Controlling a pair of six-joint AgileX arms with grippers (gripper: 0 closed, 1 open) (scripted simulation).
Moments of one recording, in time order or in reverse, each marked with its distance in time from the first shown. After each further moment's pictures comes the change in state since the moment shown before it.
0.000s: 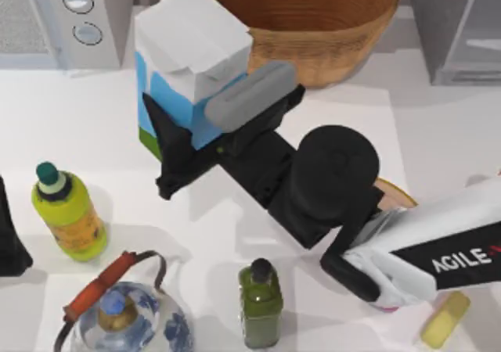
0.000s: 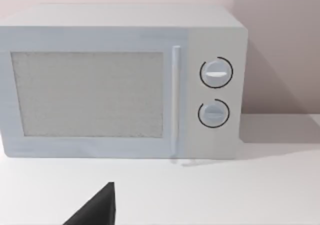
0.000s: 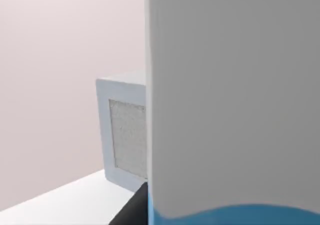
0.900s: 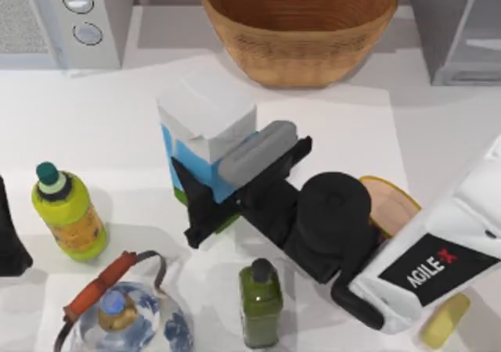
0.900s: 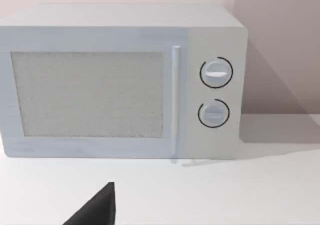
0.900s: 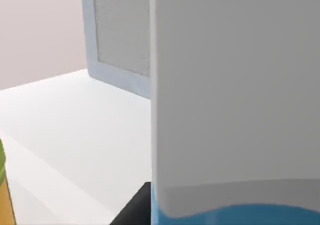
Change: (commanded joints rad) left arm 0.000 0.000 0.000 0.000 0.000 0.000; right arm -0.034 0.188 -0.081 0.121 -0.040 -0.035
